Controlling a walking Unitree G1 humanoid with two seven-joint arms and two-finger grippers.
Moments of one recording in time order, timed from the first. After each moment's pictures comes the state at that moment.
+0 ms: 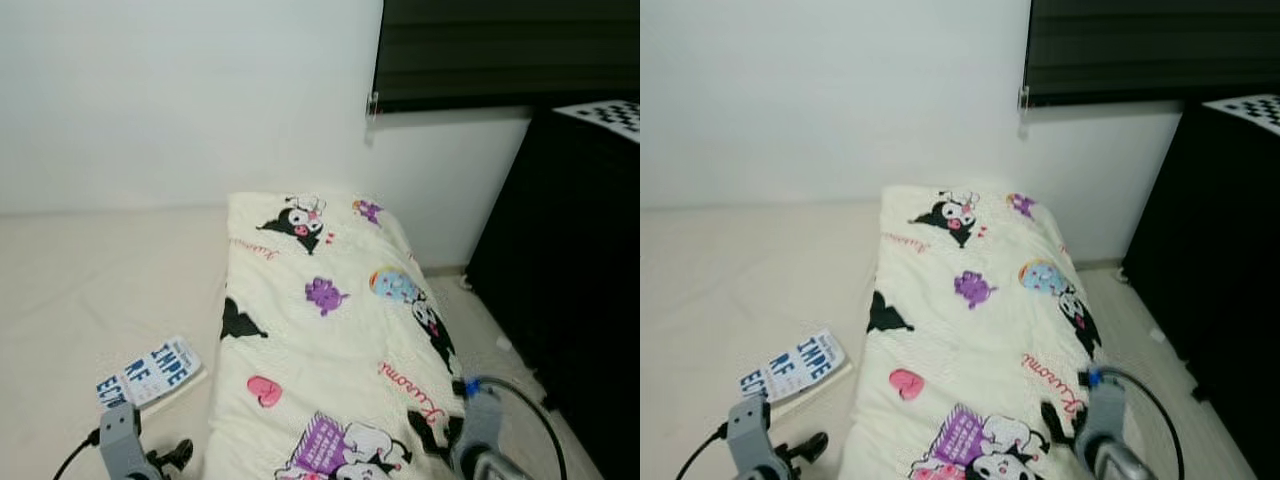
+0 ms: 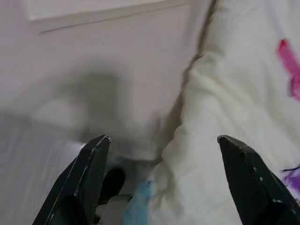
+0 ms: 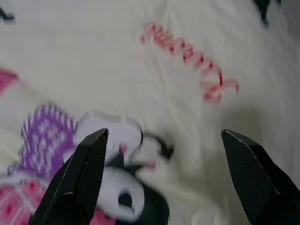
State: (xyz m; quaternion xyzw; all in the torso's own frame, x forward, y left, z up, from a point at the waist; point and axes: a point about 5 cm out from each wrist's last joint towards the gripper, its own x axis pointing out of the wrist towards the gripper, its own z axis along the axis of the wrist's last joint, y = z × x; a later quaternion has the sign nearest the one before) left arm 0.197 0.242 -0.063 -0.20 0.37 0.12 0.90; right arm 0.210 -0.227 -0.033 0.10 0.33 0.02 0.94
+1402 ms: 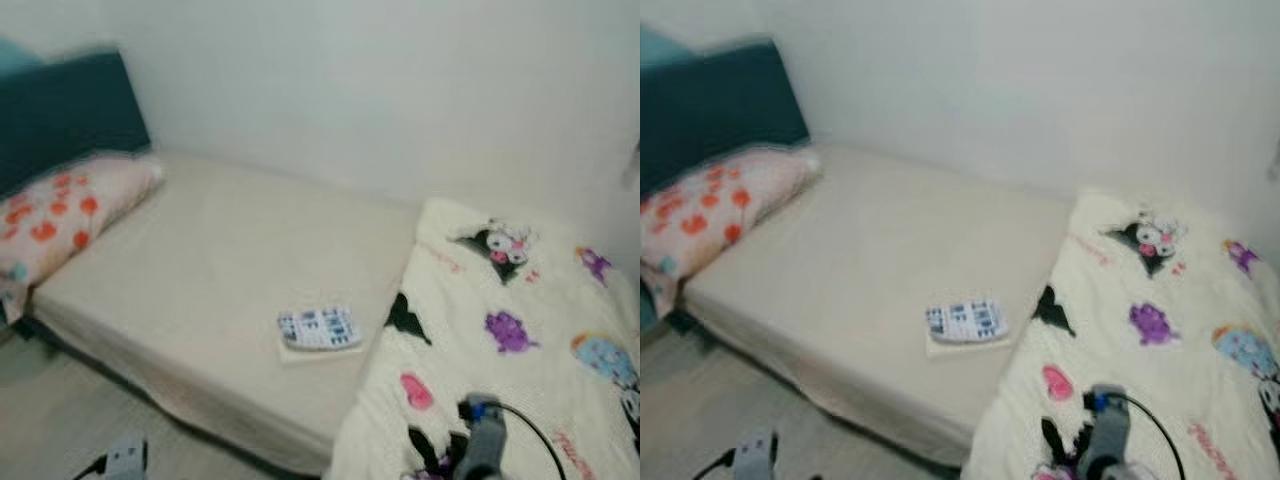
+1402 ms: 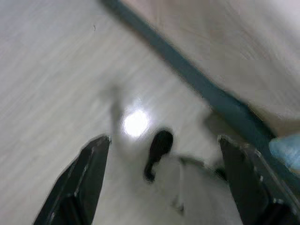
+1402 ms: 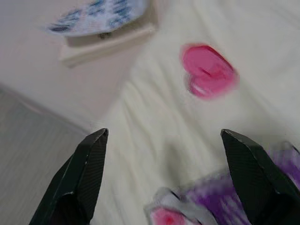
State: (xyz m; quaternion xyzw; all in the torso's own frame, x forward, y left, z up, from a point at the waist) left arm 0.172 0.238 -0.078 -0.12 0.43 0.10 0.89; right arm 0.213 -0.224 -0.038 0.12 0.28 0.04 0.95
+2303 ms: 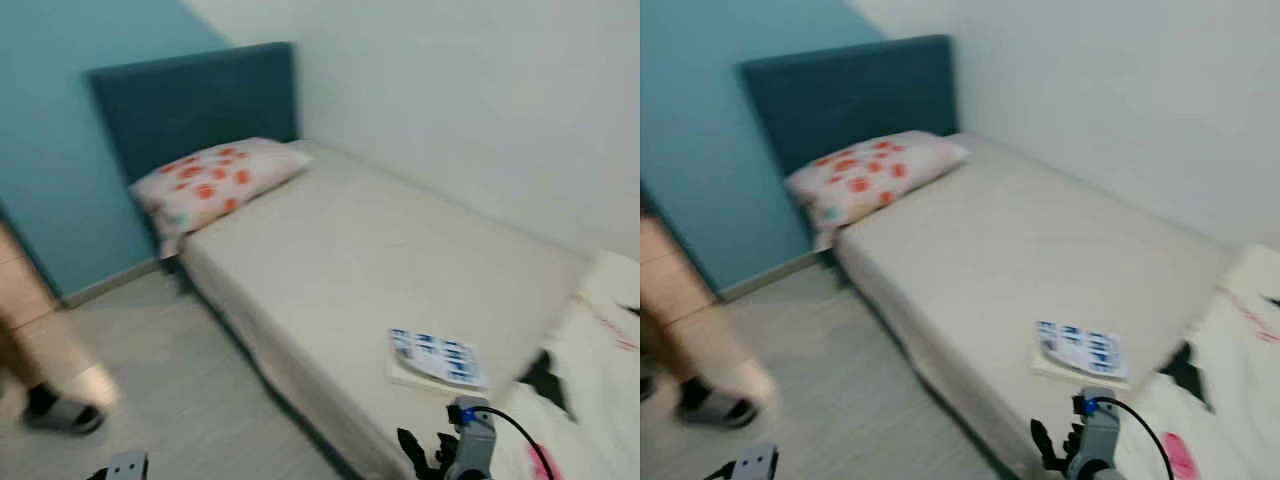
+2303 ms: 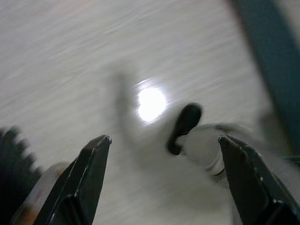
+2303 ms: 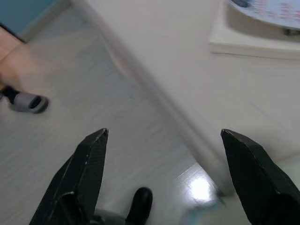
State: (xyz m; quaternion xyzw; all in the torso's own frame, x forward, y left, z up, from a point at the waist) left arm 0.136 0.241 -0.092 -0.08 0.49 0.09 0.86; right arm 0.208 -0.217 -0.044 0.12 0.29 0.06 0.95
